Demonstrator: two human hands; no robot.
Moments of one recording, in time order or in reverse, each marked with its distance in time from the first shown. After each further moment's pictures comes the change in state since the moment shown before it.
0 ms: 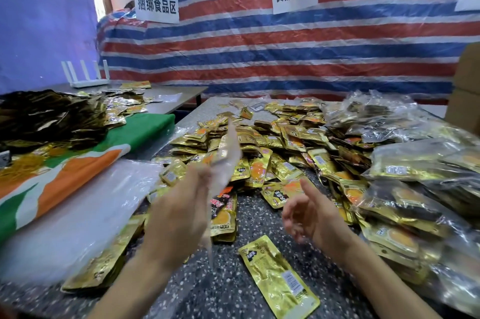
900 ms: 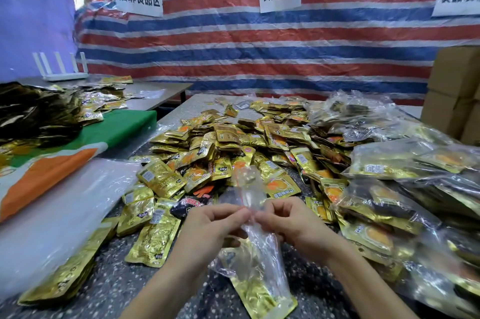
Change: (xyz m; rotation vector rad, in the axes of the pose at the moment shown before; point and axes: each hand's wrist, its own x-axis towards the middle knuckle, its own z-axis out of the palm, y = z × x) left_hand -0.006 0.050 0.046 -0.920 -0.371 -0.926; right_hand -0.006 -0.008 0.004 -0.191 -0.115 0.003
